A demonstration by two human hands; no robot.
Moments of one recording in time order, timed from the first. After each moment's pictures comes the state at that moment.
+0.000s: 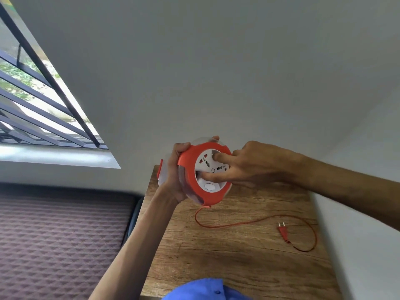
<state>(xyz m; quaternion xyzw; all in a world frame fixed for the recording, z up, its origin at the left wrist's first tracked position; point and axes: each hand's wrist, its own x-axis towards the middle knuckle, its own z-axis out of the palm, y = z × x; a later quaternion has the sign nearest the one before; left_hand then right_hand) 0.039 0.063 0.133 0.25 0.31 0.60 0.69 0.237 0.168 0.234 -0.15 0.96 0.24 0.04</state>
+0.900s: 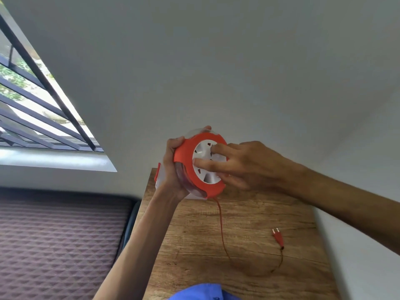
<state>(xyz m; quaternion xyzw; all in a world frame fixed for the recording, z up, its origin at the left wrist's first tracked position) 0.035 0.077 0.146 0.24 0.28 0.65 0.66 0.229 0.168 0.222 -0.03 0.98 0.13 -0.13</state>
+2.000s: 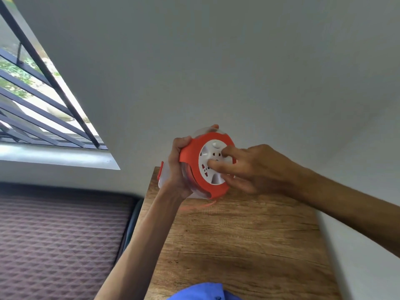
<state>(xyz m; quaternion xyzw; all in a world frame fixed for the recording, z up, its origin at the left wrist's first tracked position) 0.038 0.073 0.151 0.27 0.29 0.66 0.64 0.239 0.160 0.225 -0.01 0.98 0.11 -0.14</state>
